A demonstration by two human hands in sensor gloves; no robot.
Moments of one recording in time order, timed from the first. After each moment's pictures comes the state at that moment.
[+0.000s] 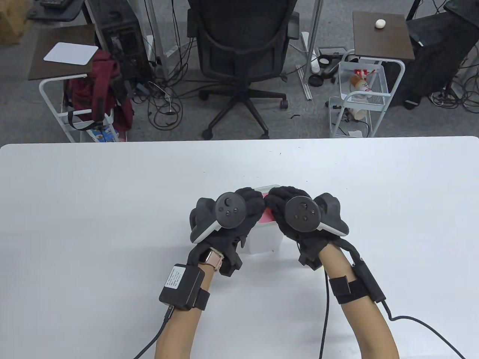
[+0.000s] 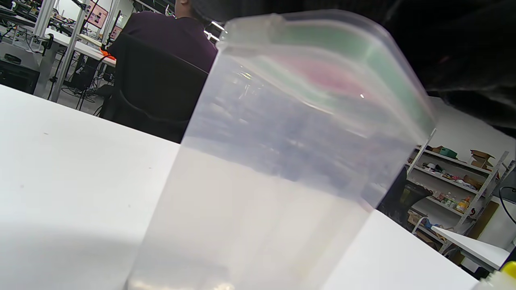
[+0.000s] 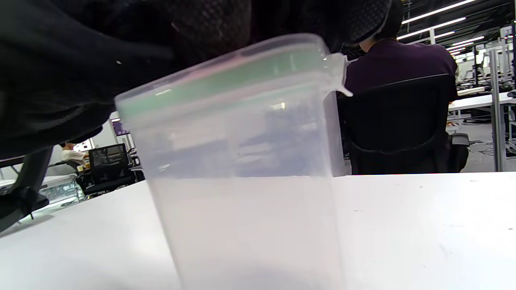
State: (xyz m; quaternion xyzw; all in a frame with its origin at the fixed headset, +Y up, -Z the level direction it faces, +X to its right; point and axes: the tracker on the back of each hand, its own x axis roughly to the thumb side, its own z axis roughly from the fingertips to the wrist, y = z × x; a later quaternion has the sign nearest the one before) left_hand -0.072 -0.635 -0.355 0.00 -0.18 0.22 0.96; right_hand 0.116 -0.616 -0.341 0.26 -0.05 0.95 0.15
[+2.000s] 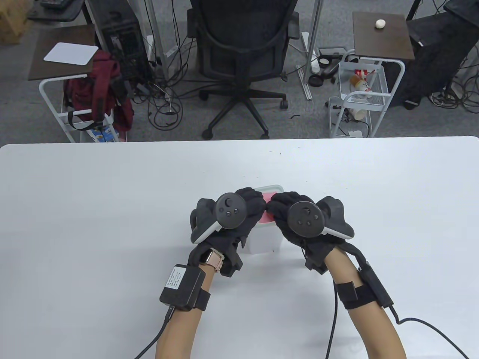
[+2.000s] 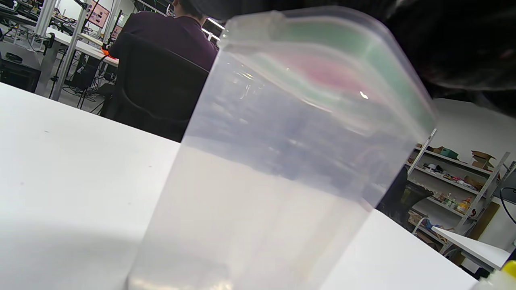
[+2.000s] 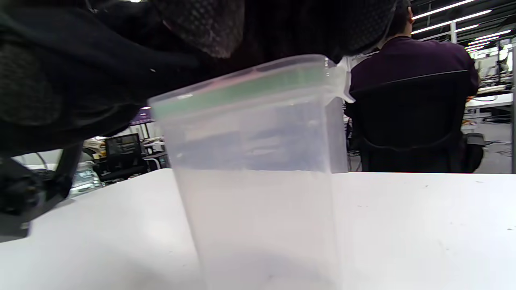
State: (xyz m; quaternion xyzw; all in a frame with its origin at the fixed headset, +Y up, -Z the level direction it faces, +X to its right) left_hand -0.071 -0.636 -0.354 0.00 -0.18 0.23 0.96; right_hand 0.122 -0.612 -0.328 0.29 -0.04 0.94 0.15
